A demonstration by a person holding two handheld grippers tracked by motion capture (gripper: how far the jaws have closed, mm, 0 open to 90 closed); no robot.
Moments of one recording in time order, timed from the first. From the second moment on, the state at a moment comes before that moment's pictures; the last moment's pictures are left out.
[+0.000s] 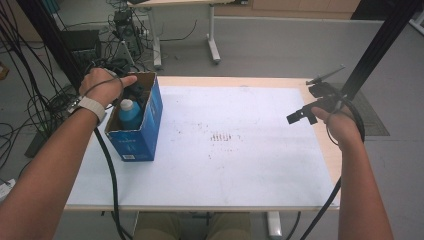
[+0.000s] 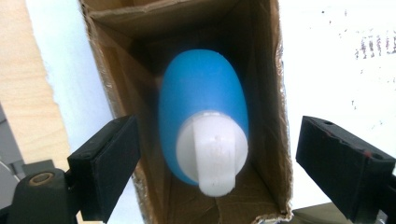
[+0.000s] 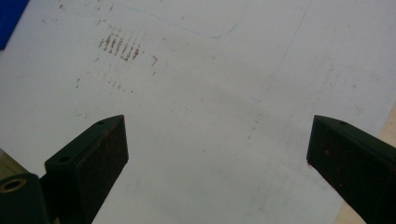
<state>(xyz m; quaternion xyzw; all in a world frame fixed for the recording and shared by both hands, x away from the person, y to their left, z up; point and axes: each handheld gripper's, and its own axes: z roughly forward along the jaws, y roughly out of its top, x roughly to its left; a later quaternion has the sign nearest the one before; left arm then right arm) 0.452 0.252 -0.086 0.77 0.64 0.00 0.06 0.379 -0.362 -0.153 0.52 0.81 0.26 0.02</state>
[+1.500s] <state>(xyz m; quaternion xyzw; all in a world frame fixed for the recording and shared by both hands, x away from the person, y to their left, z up) 0.424 0.228 0.010 0.88 0.45 0.04 0.11 0.373 -0.366 -0.145 0.52 0.81 0.26 0.03</state>
